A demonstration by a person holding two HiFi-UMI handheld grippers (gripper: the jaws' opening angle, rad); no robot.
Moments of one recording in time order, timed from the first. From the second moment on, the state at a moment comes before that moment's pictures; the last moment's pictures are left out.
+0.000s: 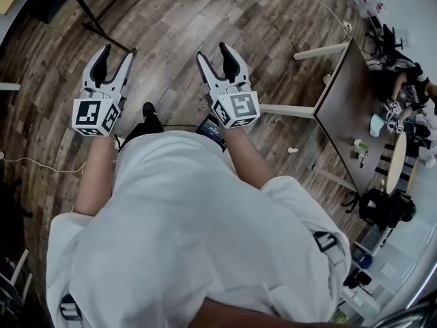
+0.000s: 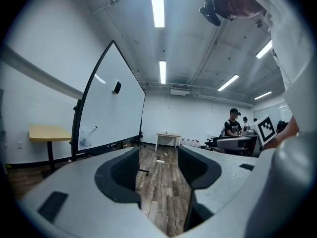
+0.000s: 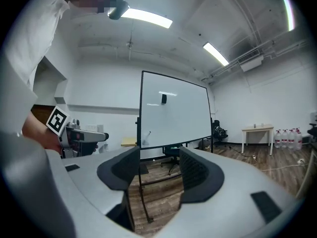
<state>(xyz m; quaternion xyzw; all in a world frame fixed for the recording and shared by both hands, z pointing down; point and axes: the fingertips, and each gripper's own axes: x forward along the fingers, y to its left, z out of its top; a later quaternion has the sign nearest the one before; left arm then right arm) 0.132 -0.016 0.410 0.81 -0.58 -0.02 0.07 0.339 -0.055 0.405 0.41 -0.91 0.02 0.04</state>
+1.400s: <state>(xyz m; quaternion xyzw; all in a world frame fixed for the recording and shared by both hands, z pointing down) -0.115 -0.238 0.403 0.70 -0.71 0.01 0.10 0.090 -0.373 0.401 0.23 -0.97 0.02 0.02</state>
